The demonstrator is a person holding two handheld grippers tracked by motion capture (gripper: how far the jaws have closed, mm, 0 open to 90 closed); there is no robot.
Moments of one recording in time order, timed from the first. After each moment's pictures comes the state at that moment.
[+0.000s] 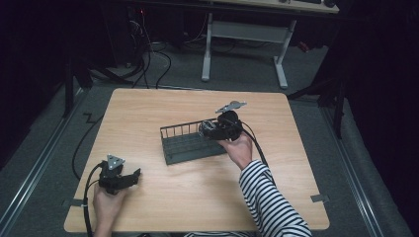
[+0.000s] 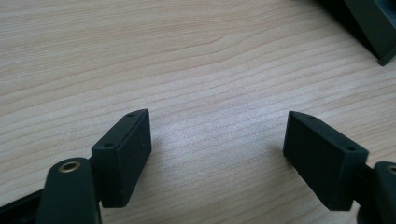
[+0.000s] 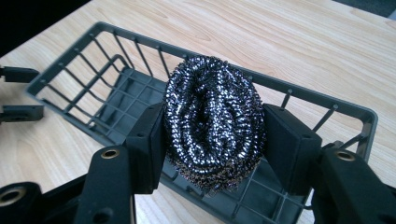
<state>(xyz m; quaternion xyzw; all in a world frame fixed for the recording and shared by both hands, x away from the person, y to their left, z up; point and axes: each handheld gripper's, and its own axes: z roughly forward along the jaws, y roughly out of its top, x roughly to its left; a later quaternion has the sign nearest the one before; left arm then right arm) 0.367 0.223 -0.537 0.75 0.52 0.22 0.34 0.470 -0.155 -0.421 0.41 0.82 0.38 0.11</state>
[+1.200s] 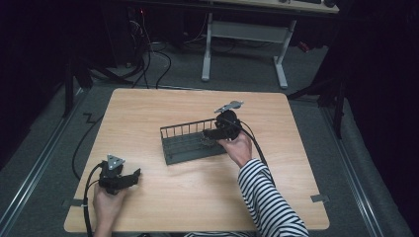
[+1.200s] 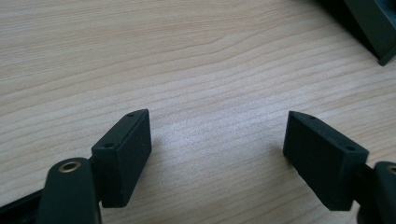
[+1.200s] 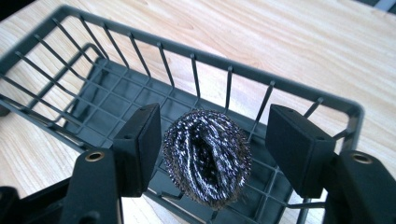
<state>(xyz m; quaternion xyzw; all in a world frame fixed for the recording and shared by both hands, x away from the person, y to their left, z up) 0.367 0.223 -0.537 0.75 0.52 0.22 0.34 0.480 -0.154 -0.430 0.42 0.83 0.35 0.12</state>
